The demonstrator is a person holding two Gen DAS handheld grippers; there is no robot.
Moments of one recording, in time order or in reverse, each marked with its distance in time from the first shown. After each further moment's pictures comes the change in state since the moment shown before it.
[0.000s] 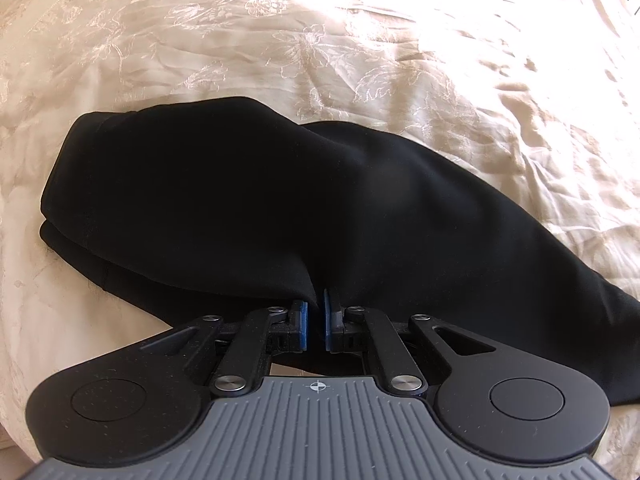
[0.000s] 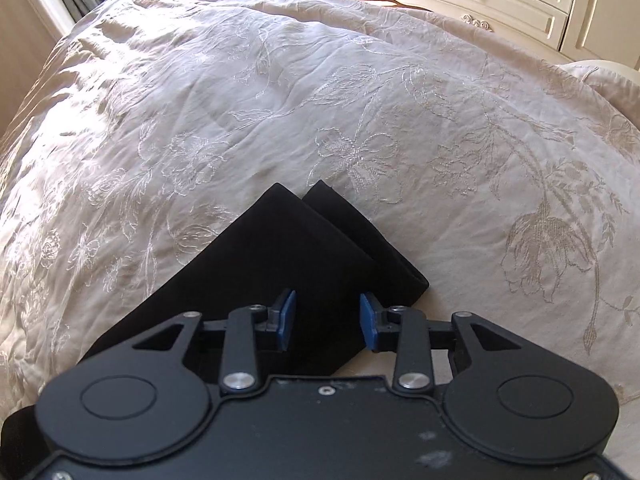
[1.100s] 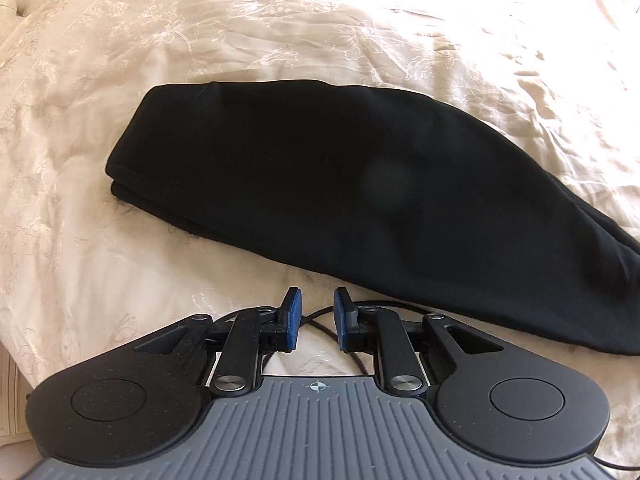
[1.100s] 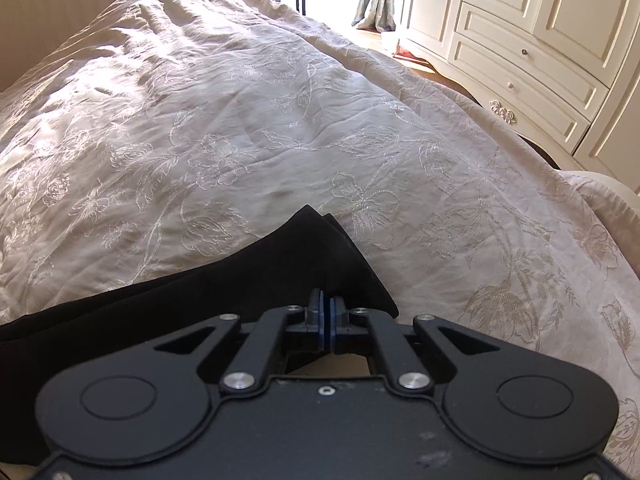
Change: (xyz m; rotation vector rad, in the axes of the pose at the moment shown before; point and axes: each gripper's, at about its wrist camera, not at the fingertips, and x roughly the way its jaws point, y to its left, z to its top) left arm -0.042 0.046 -0.055 0.009 -0.024 0.076; right arm -0.041 0.015 -0.020 -0.297 -0.153 -0.074
